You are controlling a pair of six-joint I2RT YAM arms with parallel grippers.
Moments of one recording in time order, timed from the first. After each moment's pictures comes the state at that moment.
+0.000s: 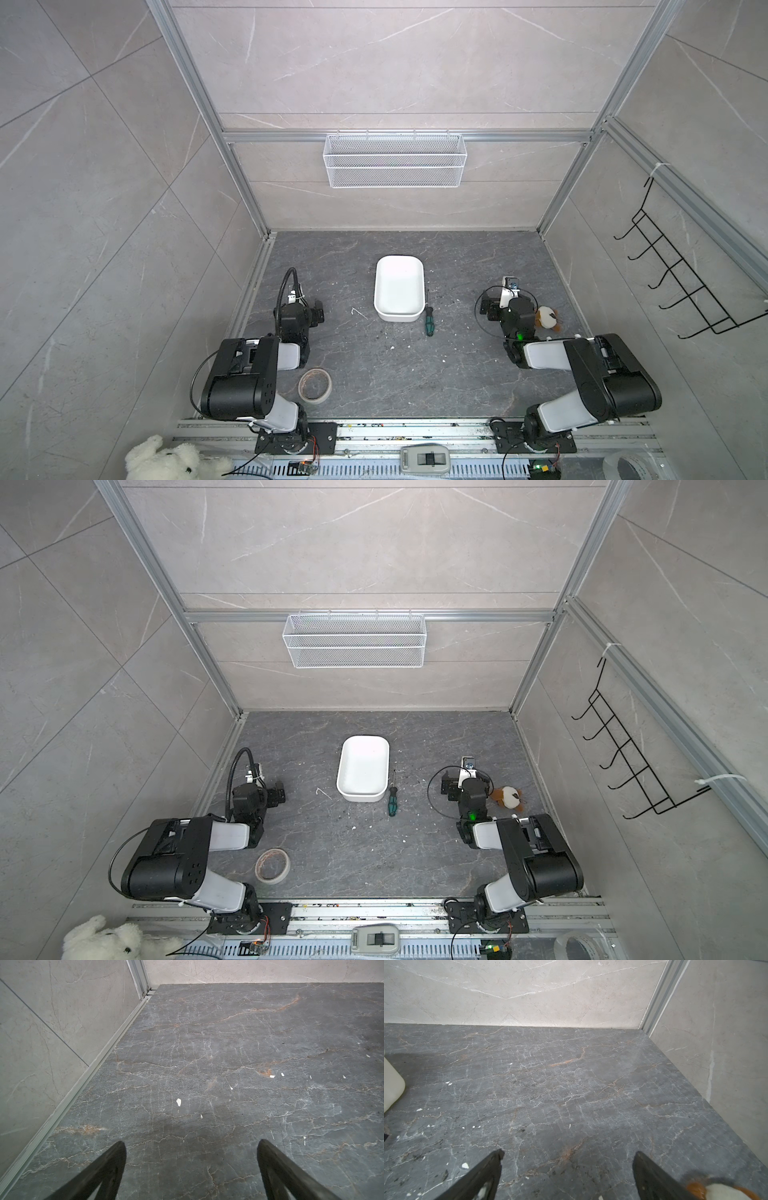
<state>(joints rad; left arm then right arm) 0.00 1.52 0.32 0.76 -0.19 0.00 0.14 1.52 0.34 0.84 0.23 0.00</state>
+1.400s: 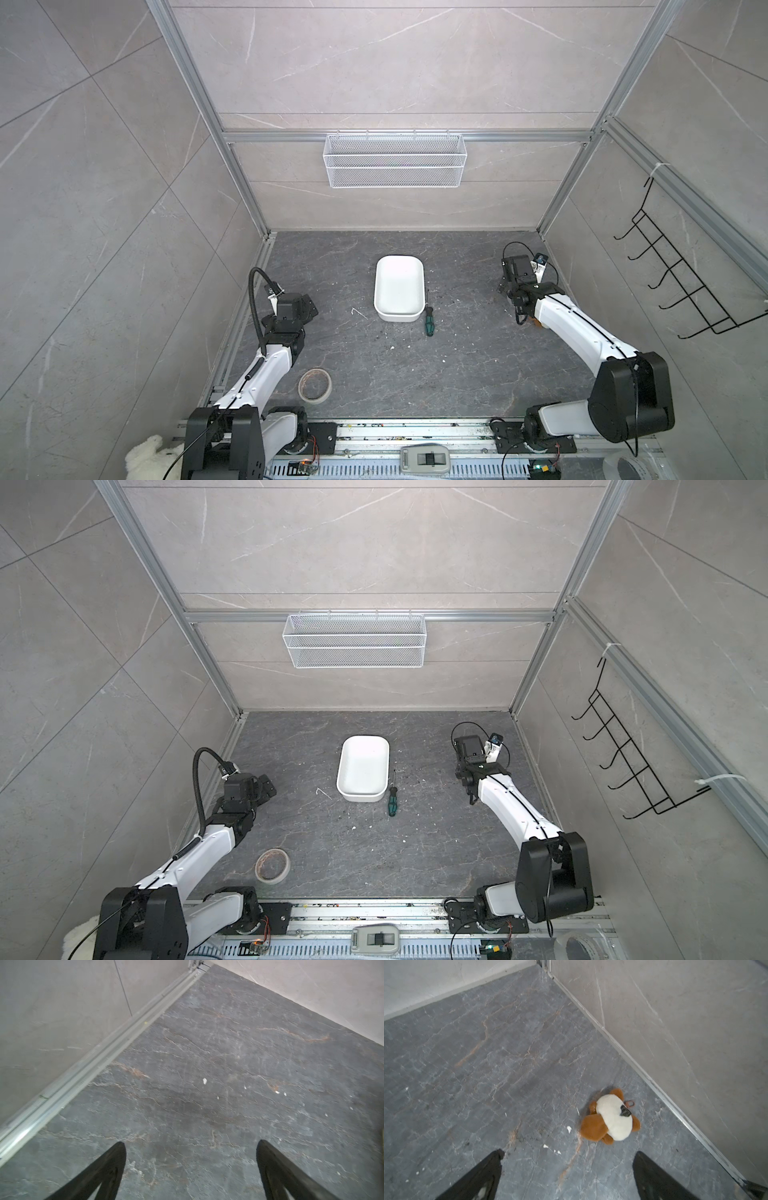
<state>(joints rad) -0.05 1.12 0.50 -0.03 -0.33 -0.44 0.17 1.39 0.99 -0.56 0.62 0.57</state>
